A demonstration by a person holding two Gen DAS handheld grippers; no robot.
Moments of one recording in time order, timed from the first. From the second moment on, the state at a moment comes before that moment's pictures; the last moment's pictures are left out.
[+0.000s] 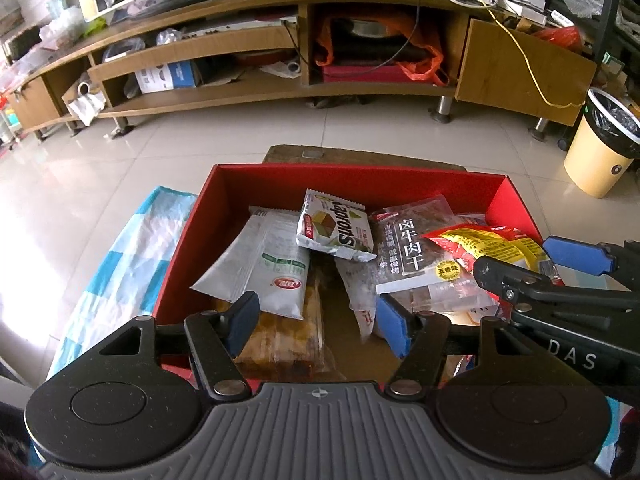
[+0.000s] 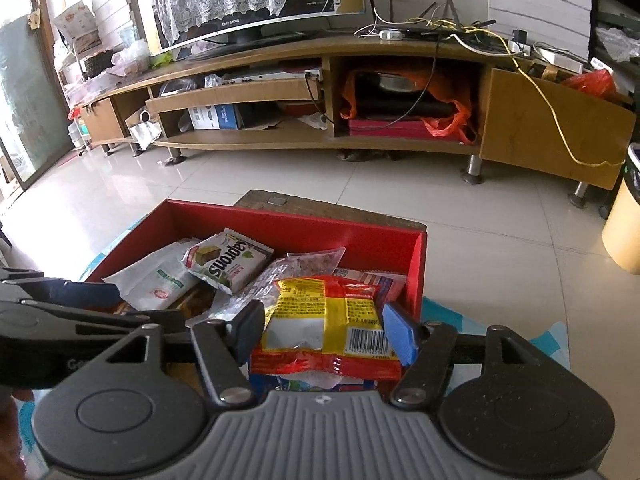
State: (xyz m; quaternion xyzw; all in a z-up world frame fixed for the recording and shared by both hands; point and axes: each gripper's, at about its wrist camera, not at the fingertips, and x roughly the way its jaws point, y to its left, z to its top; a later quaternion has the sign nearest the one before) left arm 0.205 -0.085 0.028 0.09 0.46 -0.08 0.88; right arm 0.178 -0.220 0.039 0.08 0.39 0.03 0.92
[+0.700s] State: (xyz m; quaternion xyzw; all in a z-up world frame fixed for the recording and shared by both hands) left arm 0.173 -0.079 0.046 0.07 0.45 -0.09 0.88; right arm 0.139 -0.225 0.057 0.10 0.40 0.03 0.91
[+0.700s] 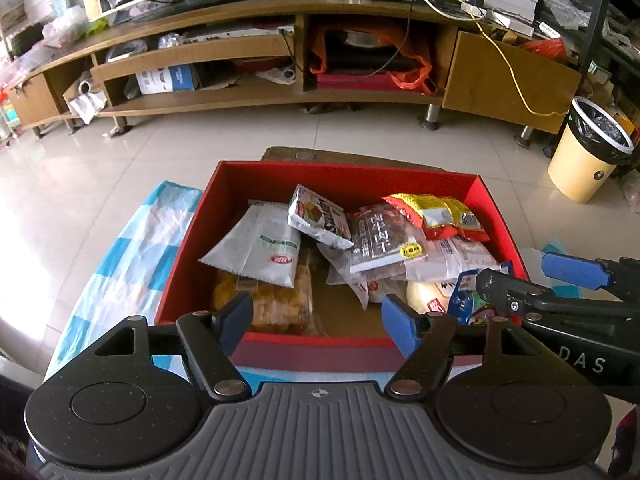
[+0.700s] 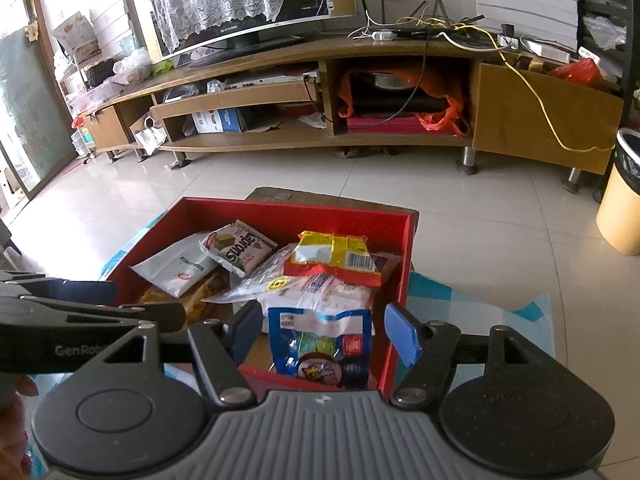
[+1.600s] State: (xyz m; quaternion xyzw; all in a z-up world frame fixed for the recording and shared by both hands) left arm 0.129 -0.072 0.057 0.08 0.44 -0.10 0.89; right arm 0.095 -0.224 0.063 0.13 0.40 0.03 0.91
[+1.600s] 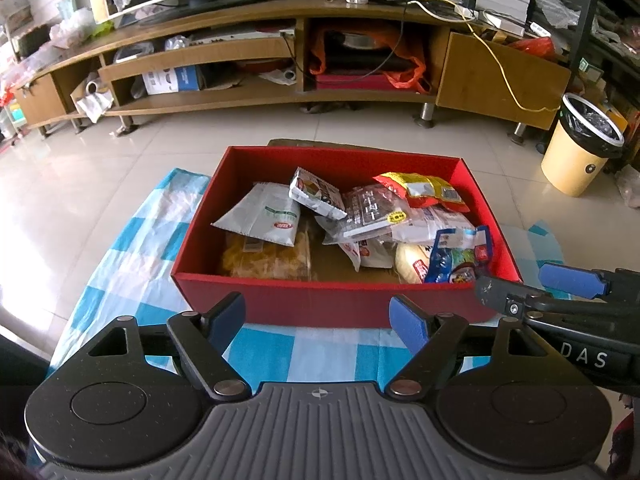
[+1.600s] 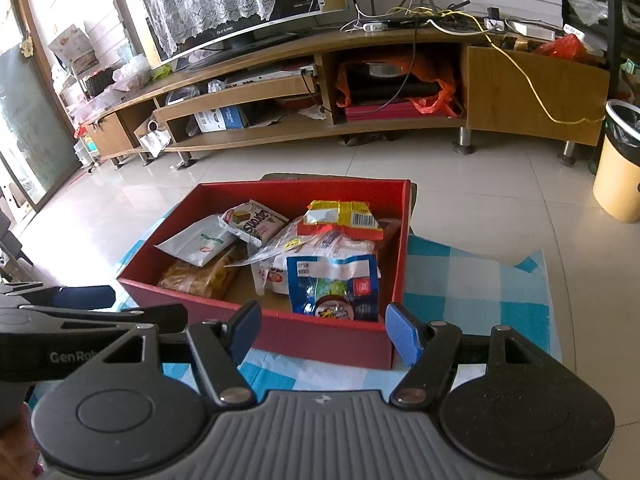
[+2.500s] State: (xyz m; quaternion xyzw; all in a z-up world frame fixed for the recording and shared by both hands) left arm 0.071 -0.057 0.071 0.08 0.43 -0.09 0.90; right arm 0.035 -0.212 0.078 0.15 0.39 0.04 0.91
